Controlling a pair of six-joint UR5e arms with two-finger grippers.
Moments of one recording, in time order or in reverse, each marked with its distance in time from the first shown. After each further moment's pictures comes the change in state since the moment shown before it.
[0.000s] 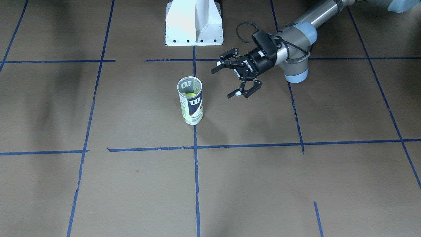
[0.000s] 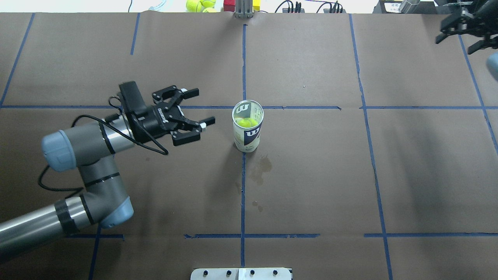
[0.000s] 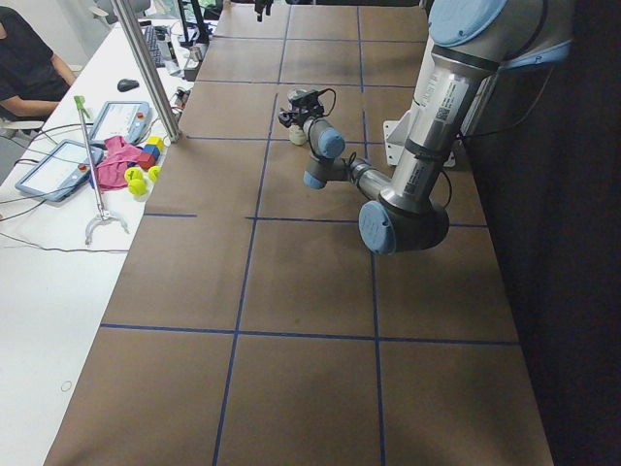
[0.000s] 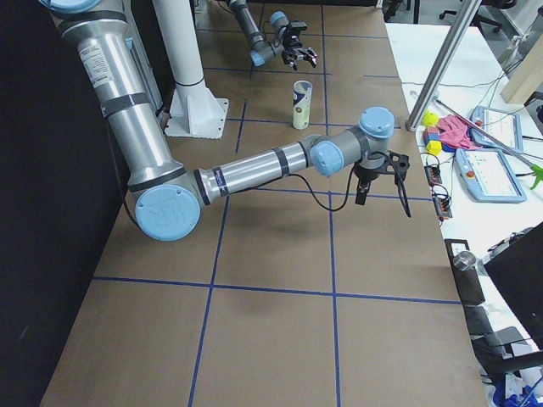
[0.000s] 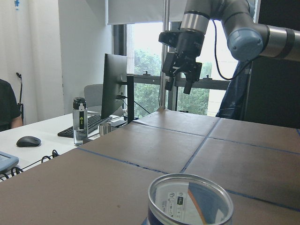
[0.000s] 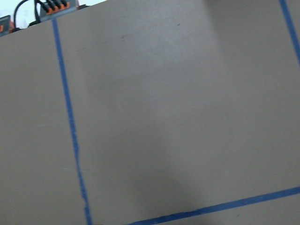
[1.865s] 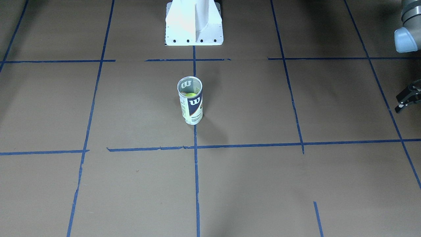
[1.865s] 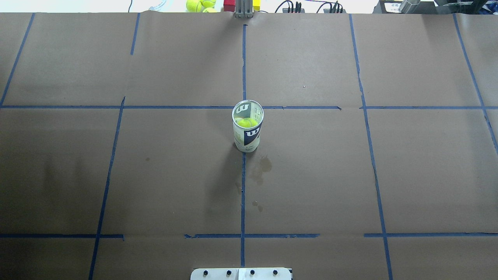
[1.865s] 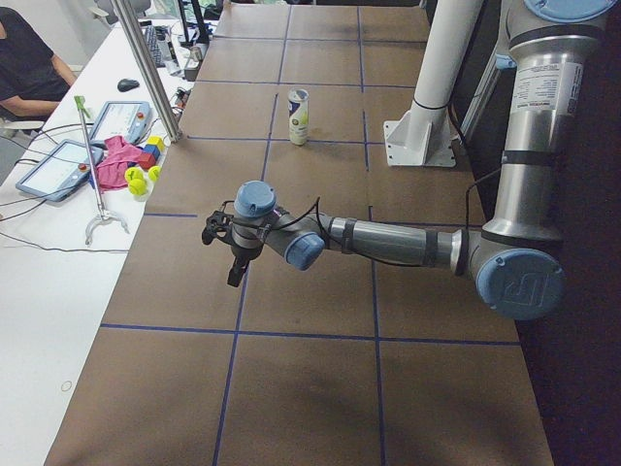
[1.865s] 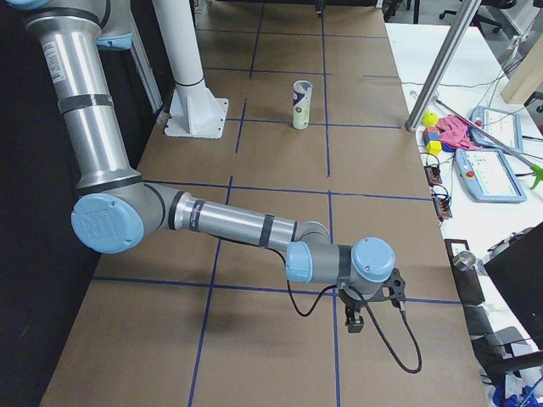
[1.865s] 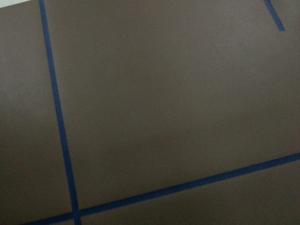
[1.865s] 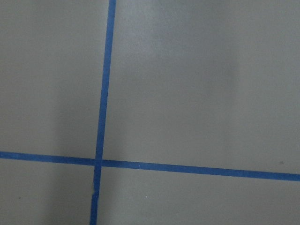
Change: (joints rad) left arm -0.760 0.420 -0.151 1.296 -0.691 0.219; right arm 0.273 -0.136 -0.322 0.050 0.007 -0.774
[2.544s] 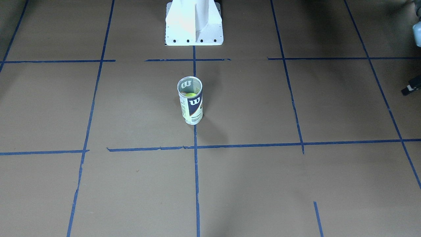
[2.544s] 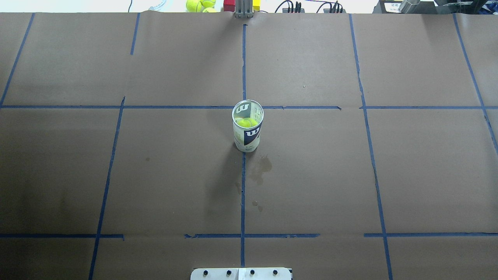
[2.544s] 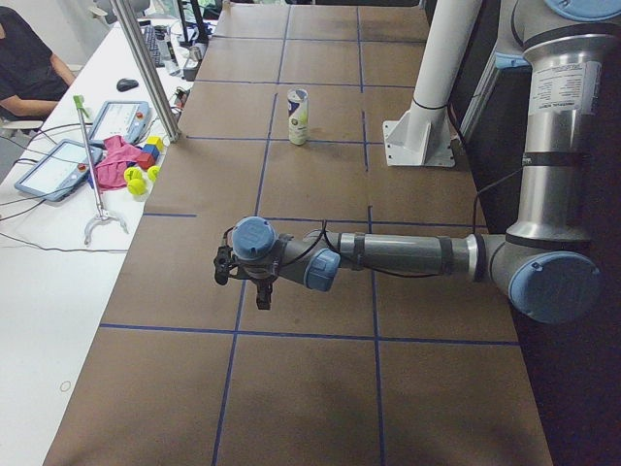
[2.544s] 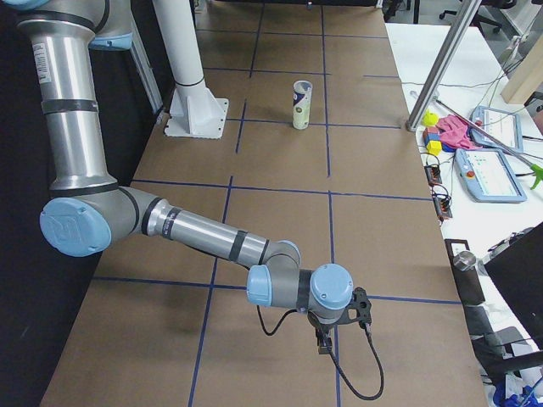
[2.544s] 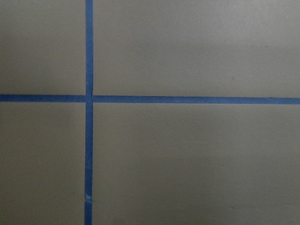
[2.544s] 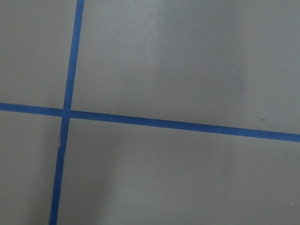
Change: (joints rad) left arm -0.156 0.042 0.015 0.157 -0.323 0.017; right arm 0.026 -0.135 0.074 0.060 -0.022 -0.055
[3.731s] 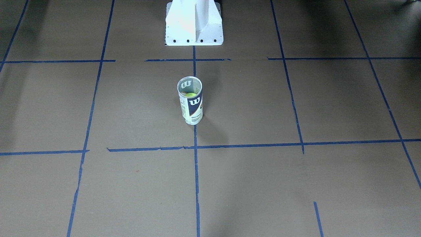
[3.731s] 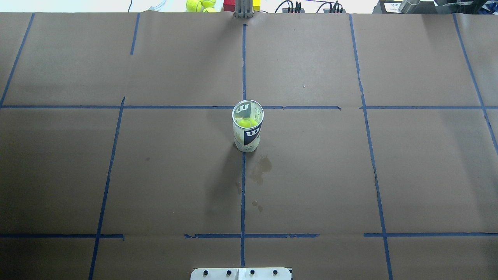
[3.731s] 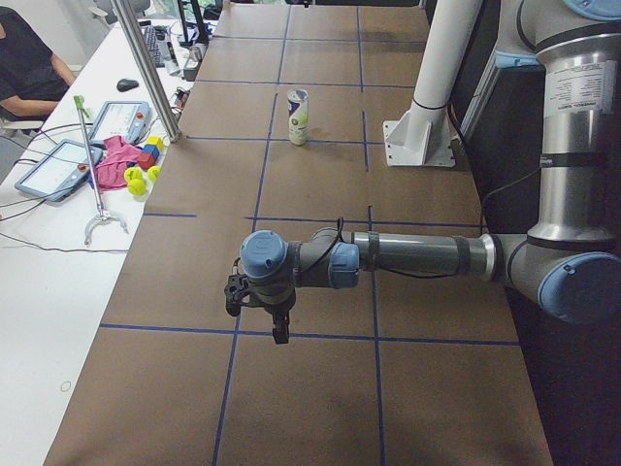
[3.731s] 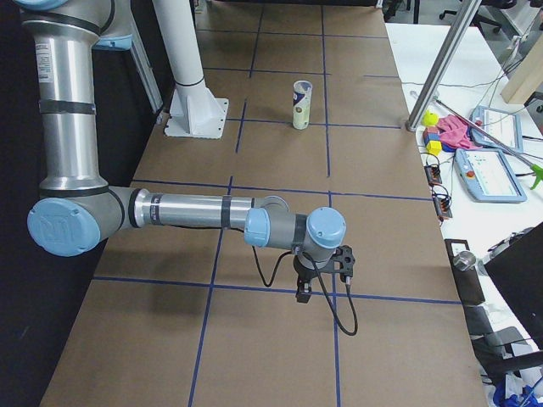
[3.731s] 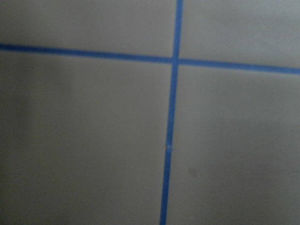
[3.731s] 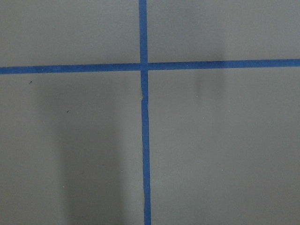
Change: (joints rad) left arm -0.059 0.080 -0.065 0.299 0.189 0.237; right arm -0.118 -0.097 0.358 -0.361 0.023 0.144
